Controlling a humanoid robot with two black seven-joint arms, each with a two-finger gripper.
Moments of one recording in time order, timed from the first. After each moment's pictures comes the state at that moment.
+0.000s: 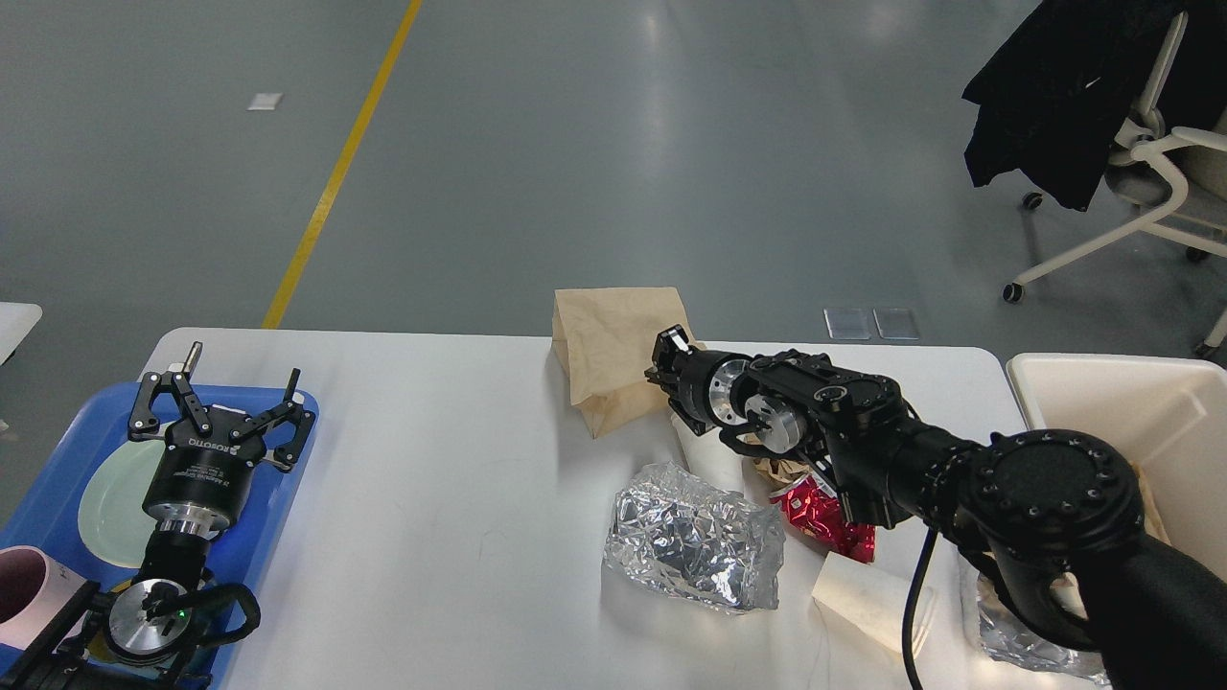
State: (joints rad) left arm -0.22 0.18 -1.43 -0.79 0.05 -0.62 -0.15; right arm 1.07 0.17 -0.29 0.31 0.18 0.10 -0.13
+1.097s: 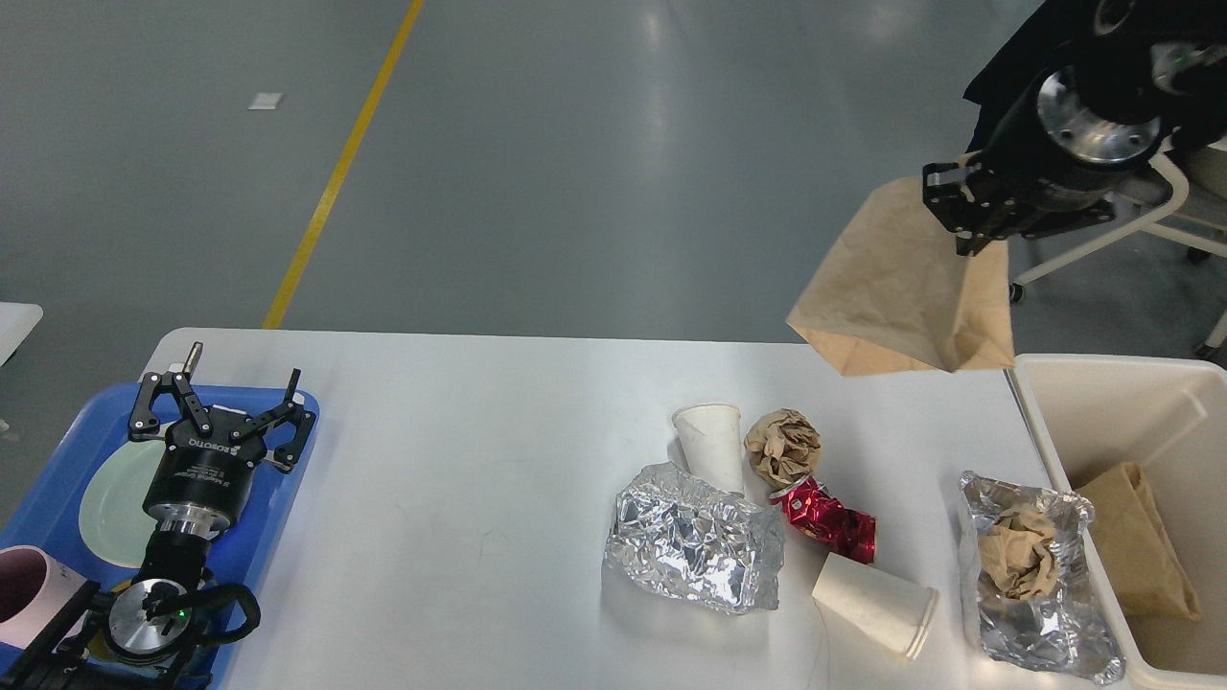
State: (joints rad) left arm -0.22 0.18 -1.43 -0.79 0.05 -0.62 -0.15; right arm 2.40 -0.27 -1.44 1.32 0.05 0.73 -0.15
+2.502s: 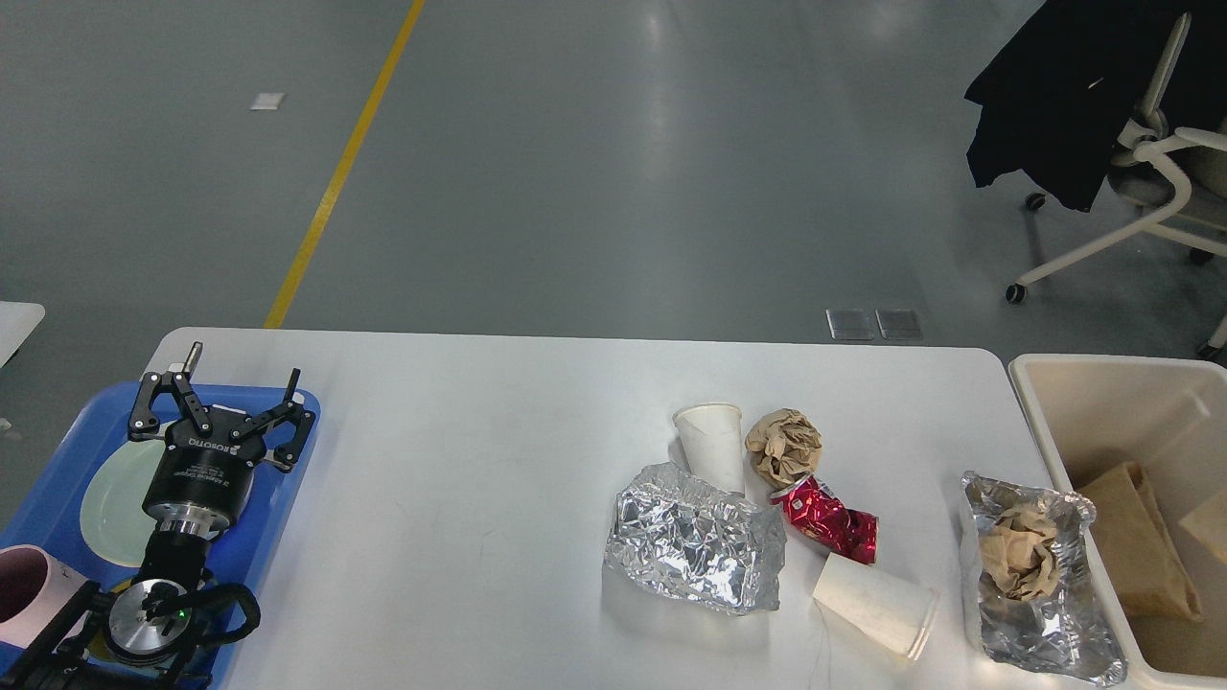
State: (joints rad) left arm -0.22 0.18 -1.43 -0.79 0.05 -0.62 -0.15; right arm 1.14 -0.88 -0.95 0.65 -0.43 0.33 -0.01
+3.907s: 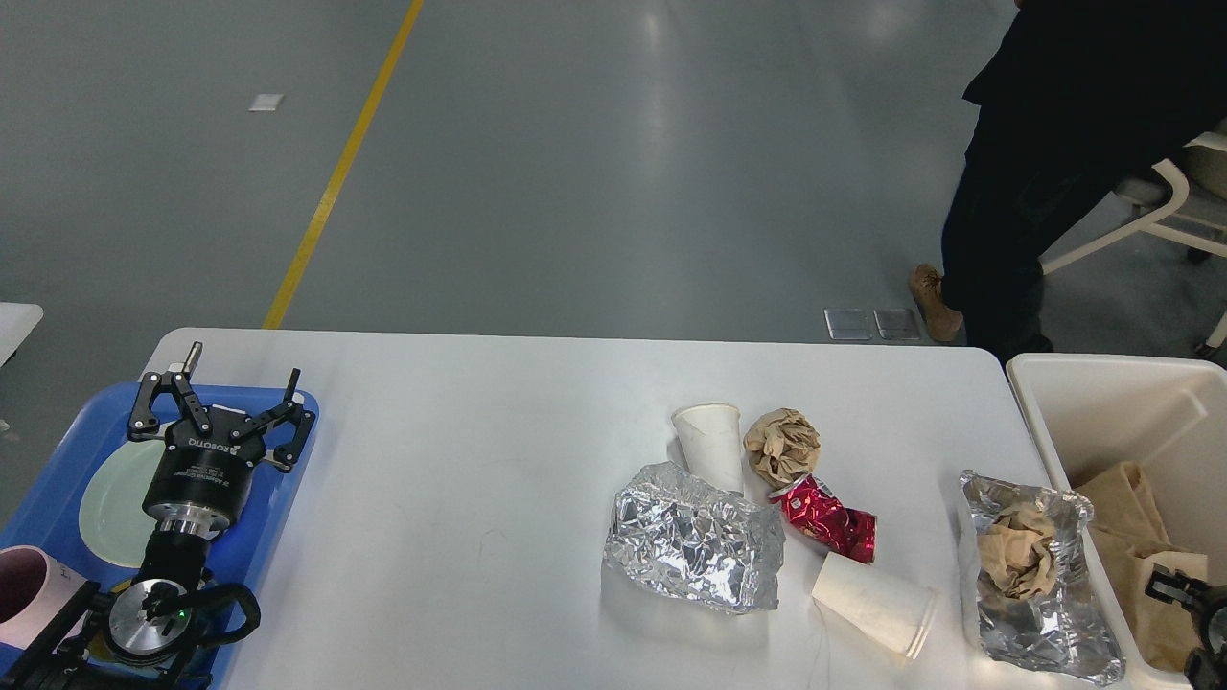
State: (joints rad) left arm -0.22 0.18 -1.43 -0.79 0.05 -0.62 -0.15; right arm 0.46 -0.41 -0.72 0.05 -0.34 -0.09 -0.01
